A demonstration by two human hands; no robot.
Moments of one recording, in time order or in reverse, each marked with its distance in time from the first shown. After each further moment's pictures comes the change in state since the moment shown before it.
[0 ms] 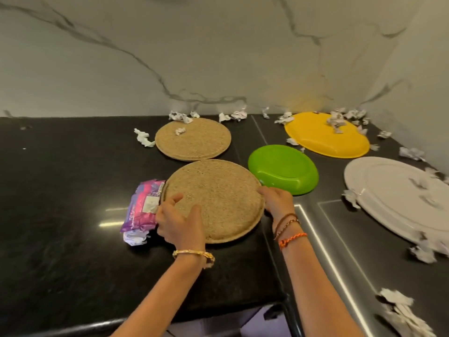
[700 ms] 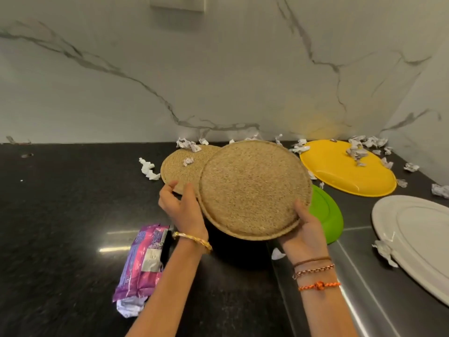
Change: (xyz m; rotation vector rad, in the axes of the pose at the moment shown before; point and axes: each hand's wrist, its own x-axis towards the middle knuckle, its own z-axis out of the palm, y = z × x) left_hand 0.095 0.061 0.059 -0.489 0.031 -0.001; right_hand 0.027 -0.042 0.015 0.887 -0.196 0.145
